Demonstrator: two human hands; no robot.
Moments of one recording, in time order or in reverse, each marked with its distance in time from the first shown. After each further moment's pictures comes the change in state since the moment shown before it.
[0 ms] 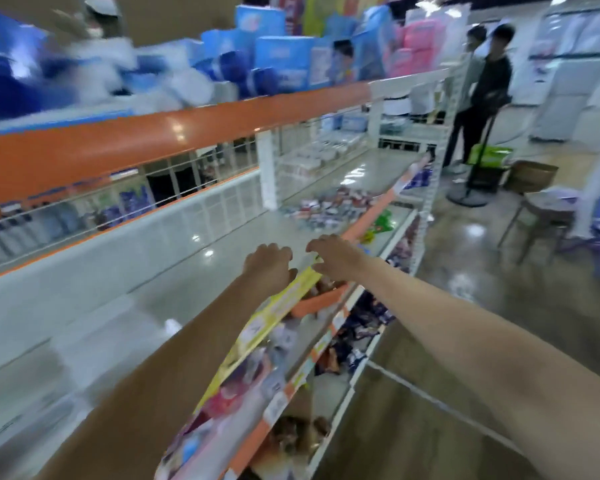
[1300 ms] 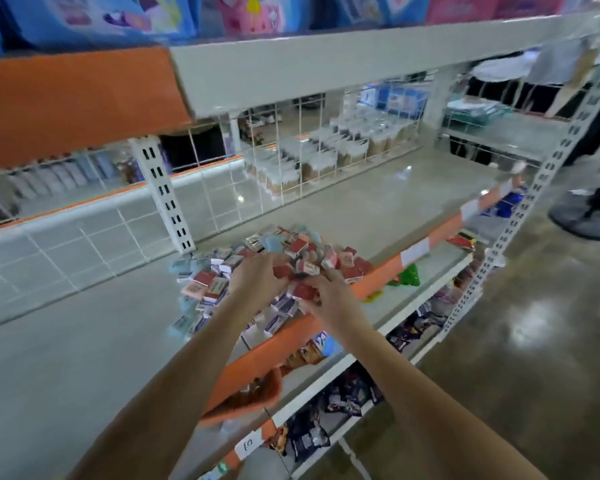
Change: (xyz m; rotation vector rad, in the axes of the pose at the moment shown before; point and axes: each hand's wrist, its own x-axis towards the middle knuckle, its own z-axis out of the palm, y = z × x) left_hand 0.454 0.117 0.090 -0.313 0.125 -0.431; right_hand 0.279 0.360 0.073 0.560 0.117 -0.140
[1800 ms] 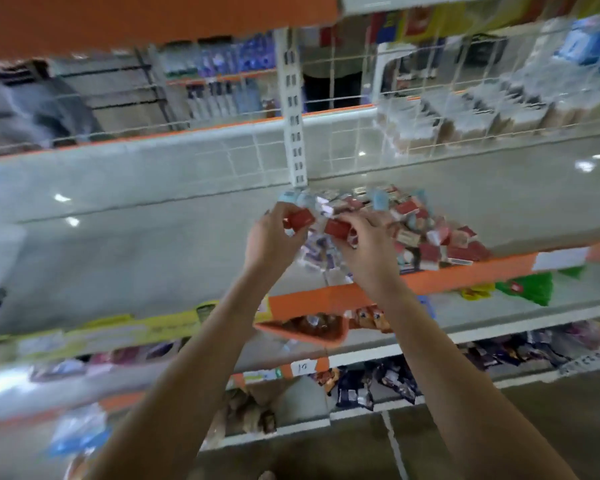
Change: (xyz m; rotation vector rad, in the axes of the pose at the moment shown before) left_hand -0.100 -0.051 -0.037 -0.294 0.467 -0.422; right_hand 0.016 -0.058 0.036 0.278 0.041 -0.375
